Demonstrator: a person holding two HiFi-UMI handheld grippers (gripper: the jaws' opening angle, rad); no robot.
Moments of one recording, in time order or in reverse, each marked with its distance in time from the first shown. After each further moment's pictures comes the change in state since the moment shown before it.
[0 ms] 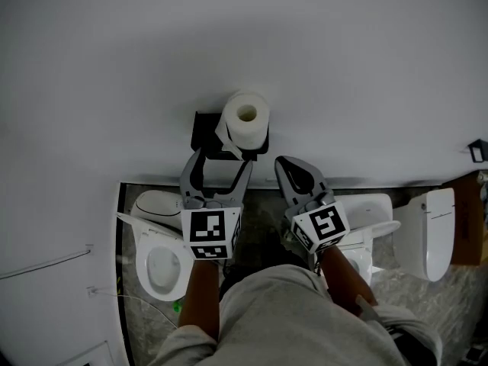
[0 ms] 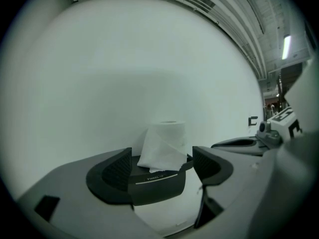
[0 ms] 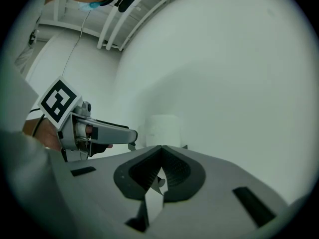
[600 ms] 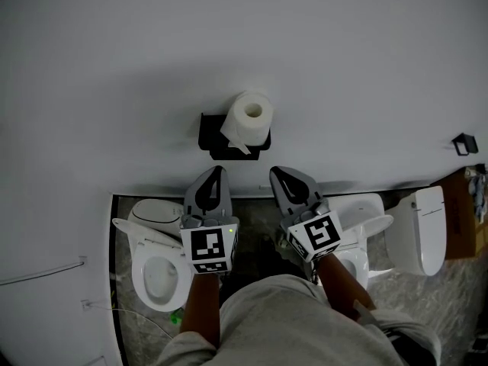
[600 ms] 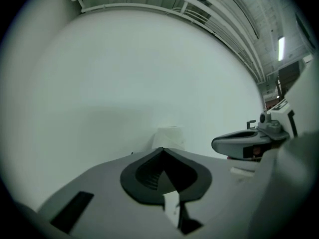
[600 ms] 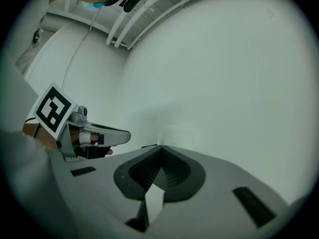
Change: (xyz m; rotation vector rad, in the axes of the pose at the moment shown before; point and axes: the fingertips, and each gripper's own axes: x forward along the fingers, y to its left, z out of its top) left arm -0.063 0.013 -0.003 0.016 -0.102 0.026; right arm -0.024 0.054 0.025 -0.096 -0.023 -0.026
